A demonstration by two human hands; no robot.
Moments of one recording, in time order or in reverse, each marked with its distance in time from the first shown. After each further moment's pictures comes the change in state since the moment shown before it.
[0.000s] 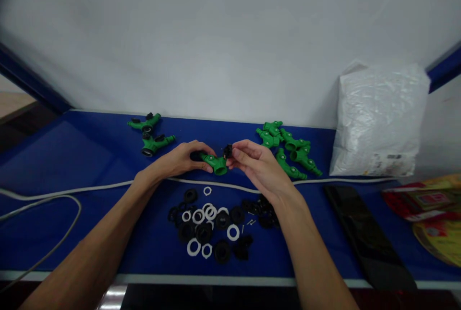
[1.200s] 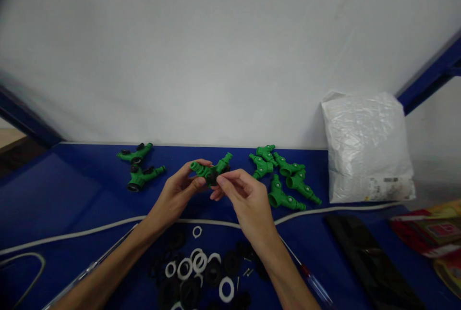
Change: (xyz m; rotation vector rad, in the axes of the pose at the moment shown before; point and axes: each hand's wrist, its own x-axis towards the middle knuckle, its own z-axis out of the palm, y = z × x) left_hand 0.007 0.032 0.036 -0.684 0.322 0.017; right_hand -0.002 0.008 0.020 -0.210 0.177 -0.257
